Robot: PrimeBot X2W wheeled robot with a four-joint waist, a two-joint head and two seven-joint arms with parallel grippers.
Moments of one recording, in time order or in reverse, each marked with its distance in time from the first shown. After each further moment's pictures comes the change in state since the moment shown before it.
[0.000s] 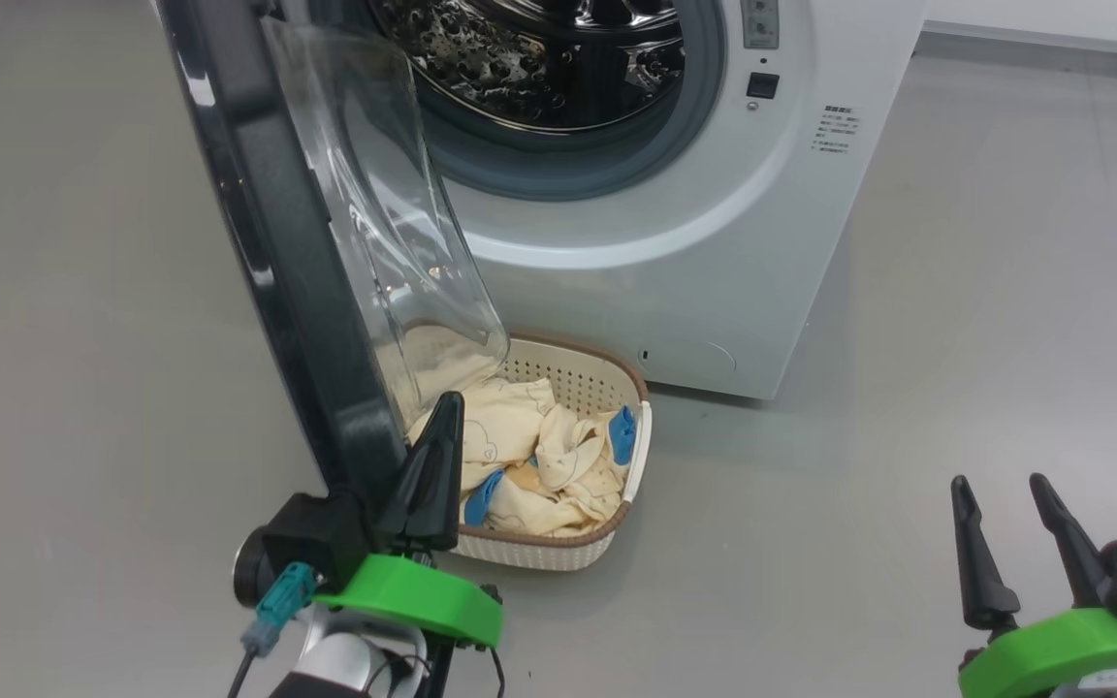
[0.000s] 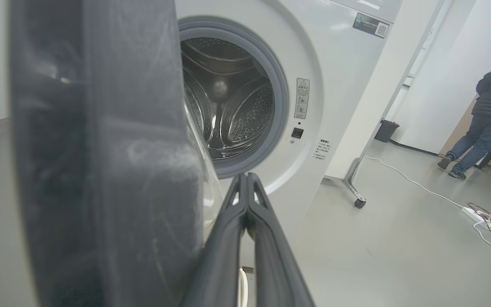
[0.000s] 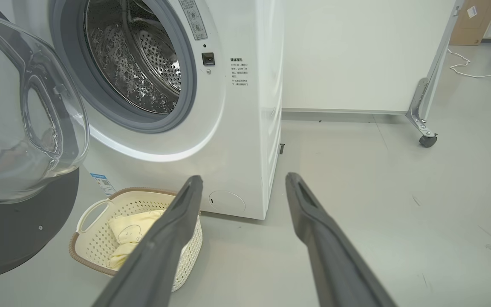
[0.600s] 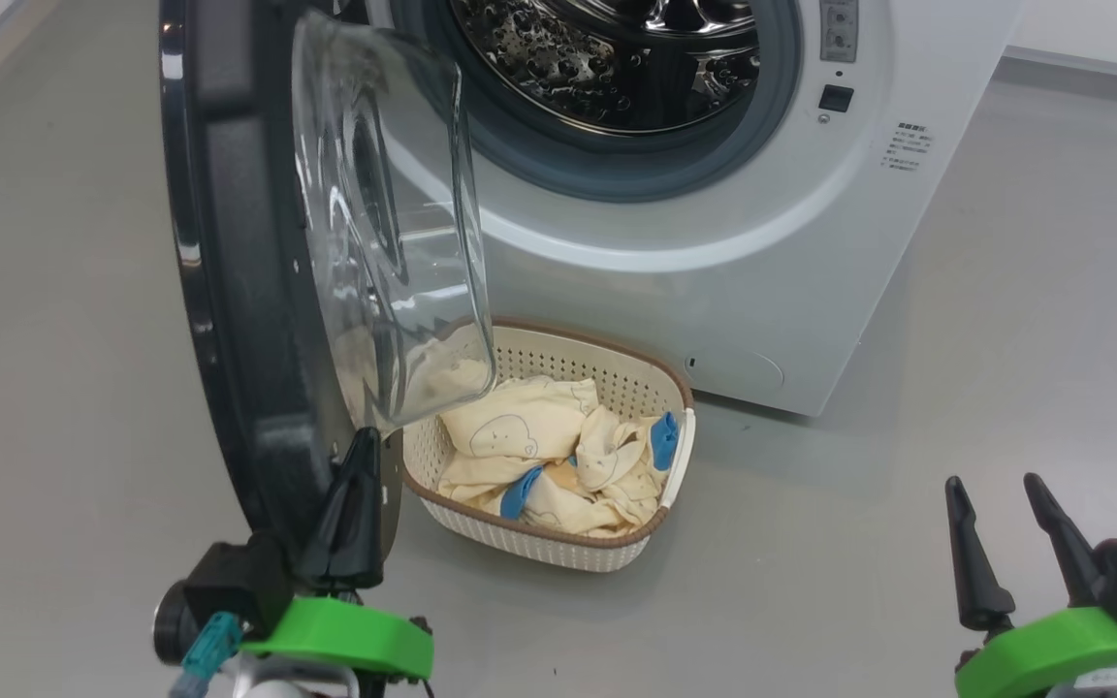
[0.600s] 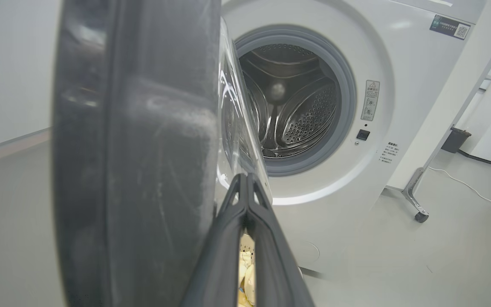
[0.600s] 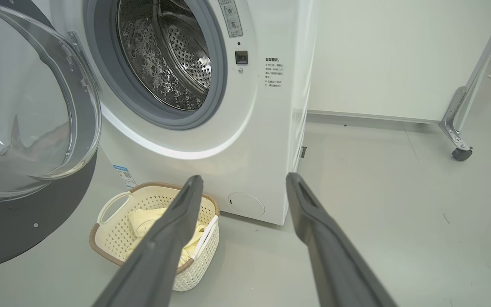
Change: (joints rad) left arm 0.106 0.067 0.073 -0.079 0.018 0.052 -0.004; right arm 0.000 0.000 0.003 -0.004 -0.010 0.000 0.009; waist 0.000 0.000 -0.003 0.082
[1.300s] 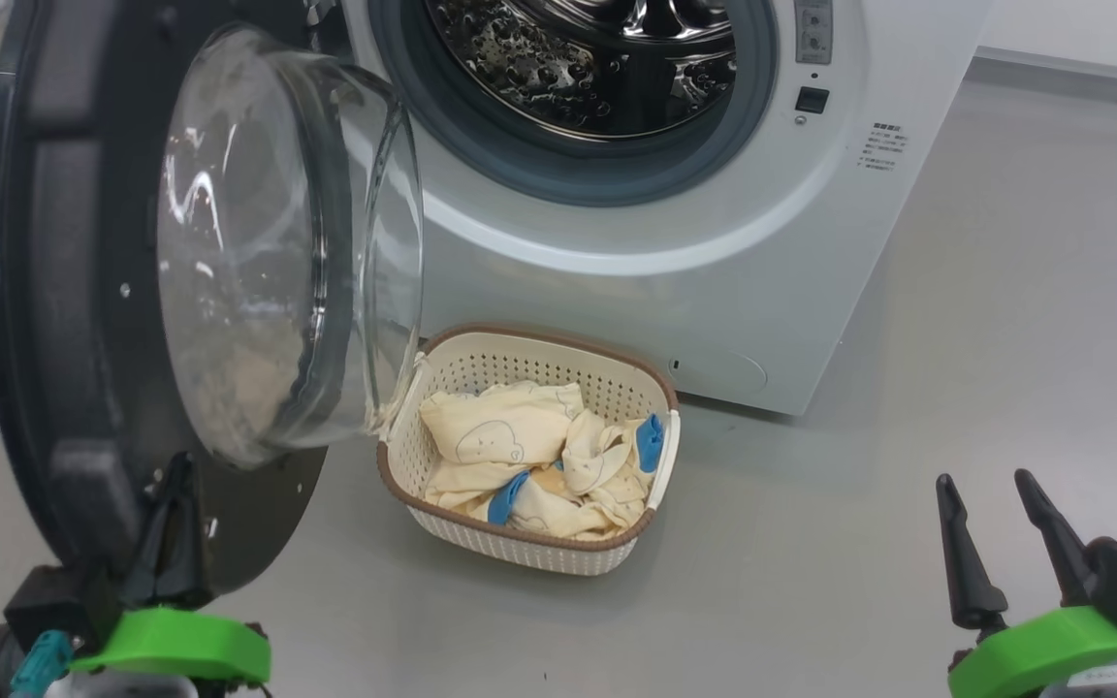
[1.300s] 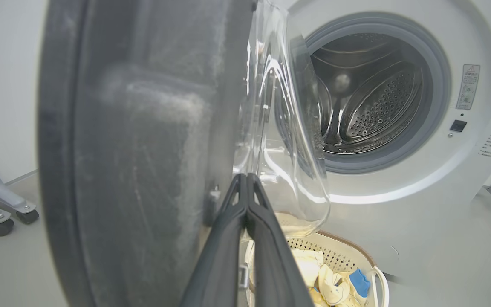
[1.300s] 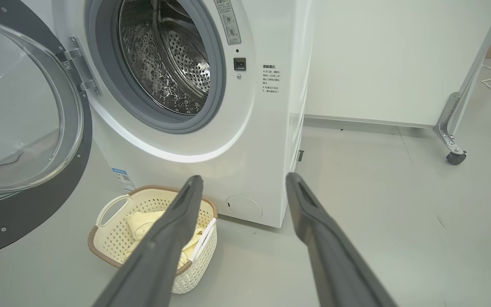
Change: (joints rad) left arm 0.090 0.156 0.180 -0.003 -0.027 0.005 0.010; right arm 0.000 0.000 0.019 -0.014 -0.008 0.000 0.001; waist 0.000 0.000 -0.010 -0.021
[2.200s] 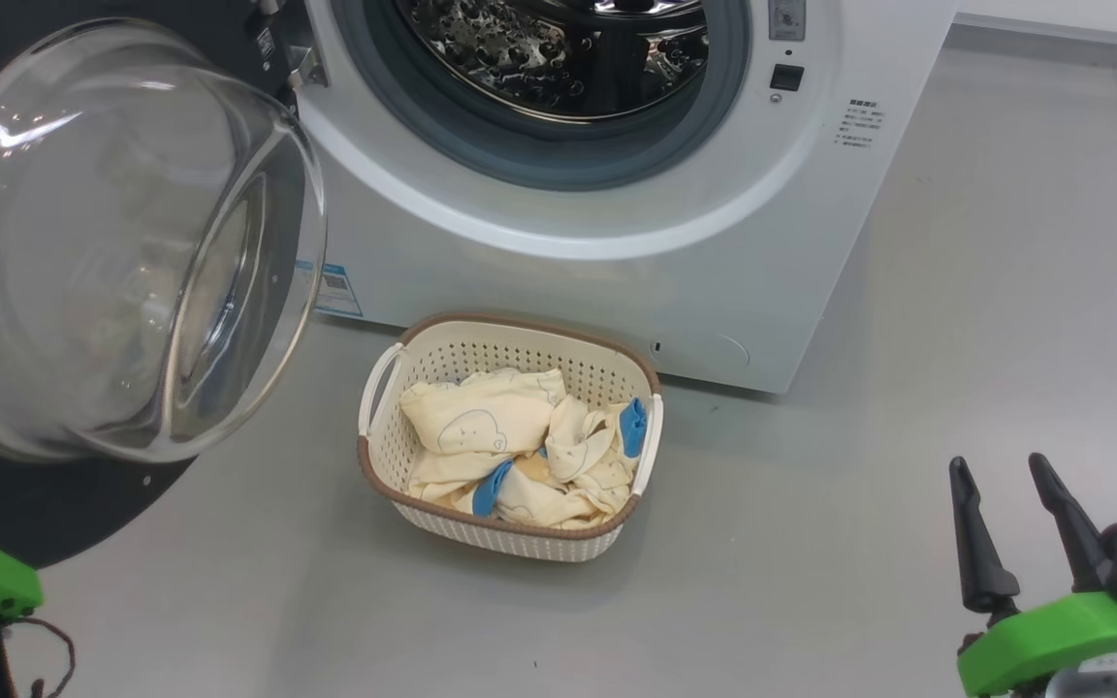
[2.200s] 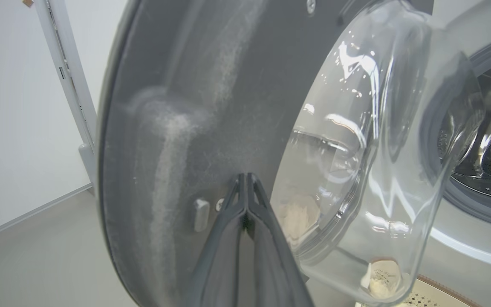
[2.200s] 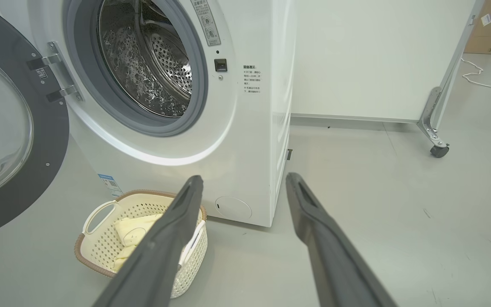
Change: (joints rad) left arm -0.127 0.106 0.275 0.300 -0.092 -0.002 -0.011; right arm -0.022 0.000 -0.016 0.000 0.010 0.000 -0.003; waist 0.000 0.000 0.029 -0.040
